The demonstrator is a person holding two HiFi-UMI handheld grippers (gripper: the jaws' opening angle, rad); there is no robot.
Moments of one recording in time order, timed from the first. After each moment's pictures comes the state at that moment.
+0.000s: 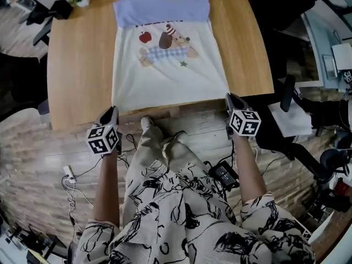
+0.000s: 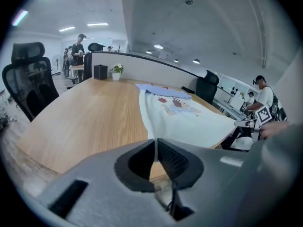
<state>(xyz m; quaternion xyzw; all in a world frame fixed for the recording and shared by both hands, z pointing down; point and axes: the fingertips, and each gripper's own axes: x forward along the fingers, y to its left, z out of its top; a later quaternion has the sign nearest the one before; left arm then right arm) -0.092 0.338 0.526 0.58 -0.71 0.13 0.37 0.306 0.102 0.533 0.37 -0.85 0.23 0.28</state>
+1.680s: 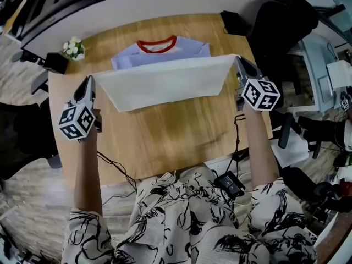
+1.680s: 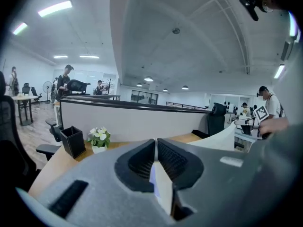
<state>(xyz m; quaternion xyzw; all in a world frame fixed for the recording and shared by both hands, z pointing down) -0.322 0.004 0.341 0.65 -0.74 0.04 0.18 0.114 -0.229 0.331 0.40 -0.90 0.12 0.13</state>
